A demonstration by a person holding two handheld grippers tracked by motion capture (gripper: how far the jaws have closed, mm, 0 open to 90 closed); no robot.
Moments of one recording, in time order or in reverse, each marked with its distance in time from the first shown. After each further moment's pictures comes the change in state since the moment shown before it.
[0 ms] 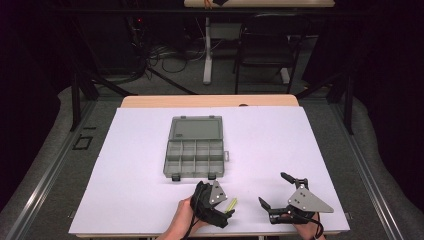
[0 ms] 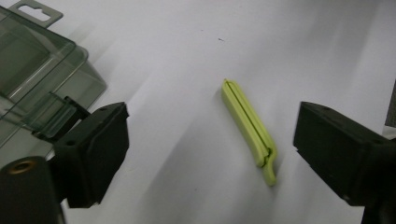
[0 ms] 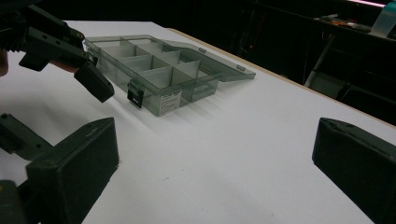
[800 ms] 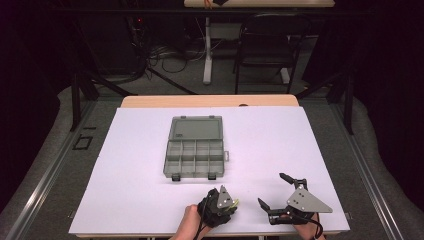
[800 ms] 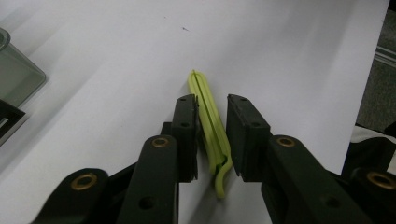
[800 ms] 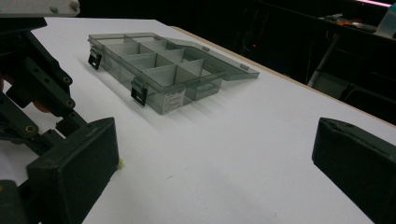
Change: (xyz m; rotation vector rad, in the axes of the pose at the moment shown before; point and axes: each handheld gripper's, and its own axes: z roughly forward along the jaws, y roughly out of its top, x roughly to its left) left arm -0.013 -0.002 0.012 0.023 -0.065 -0.040; right arm 0.001 0.000 0.001 0.003 0.012 -0.011
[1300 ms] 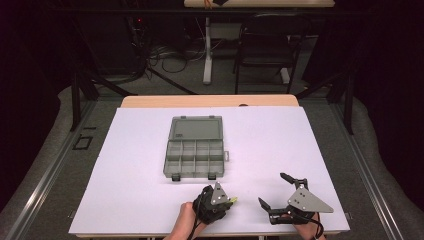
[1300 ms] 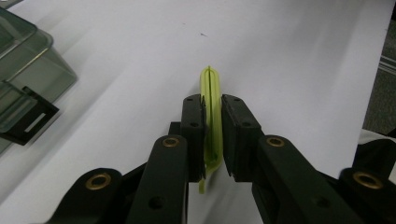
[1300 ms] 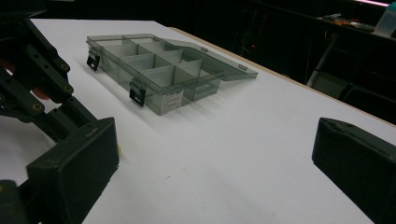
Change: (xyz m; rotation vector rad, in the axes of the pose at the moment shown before) left arm 0.013 -0.003 -0.011 -0.035 0.015 -0.019; right arm -0.001 0.000 -0.001 -0.002 -0.003 0.008
